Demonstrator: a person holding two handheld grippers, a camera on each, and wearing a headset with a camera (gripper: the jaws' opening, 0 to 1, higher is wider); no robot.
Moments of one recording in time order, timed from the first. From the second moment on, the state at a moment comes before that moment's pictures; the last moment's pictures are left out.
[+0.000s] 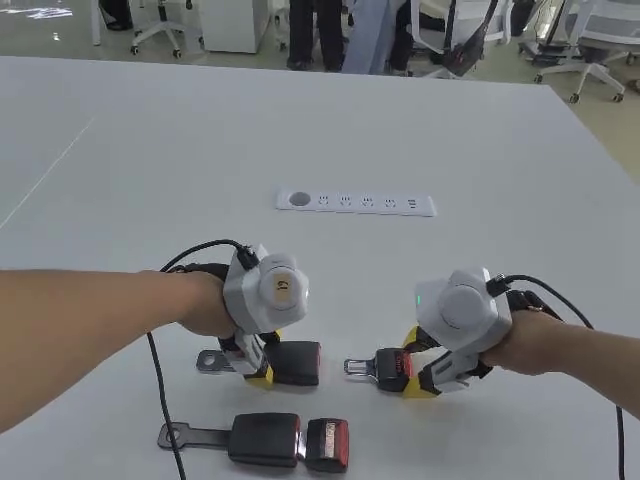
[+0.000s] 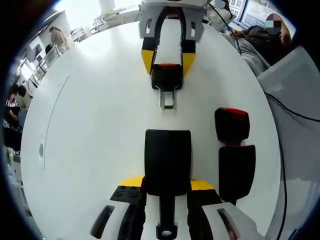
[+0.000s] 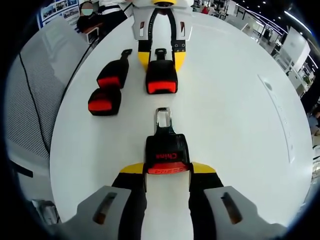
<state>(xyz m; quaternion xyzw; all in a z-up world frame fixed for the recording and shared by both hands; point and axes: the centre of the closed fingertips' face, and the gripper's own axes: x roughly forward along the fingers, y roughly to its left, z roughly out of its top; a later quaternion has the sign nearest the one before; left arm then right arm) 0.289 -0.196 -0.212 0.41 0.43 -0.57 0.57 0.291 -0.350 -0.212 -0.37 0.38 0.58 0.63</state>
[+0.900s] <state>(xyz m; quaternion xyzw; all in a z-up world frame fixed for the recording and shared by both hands) 0.290 -0.196 -0.214 0.41 0.43 -0.56 0.58 0.289 -0.364 -0.212 -0.37 0.38 0.57 0.62</state>
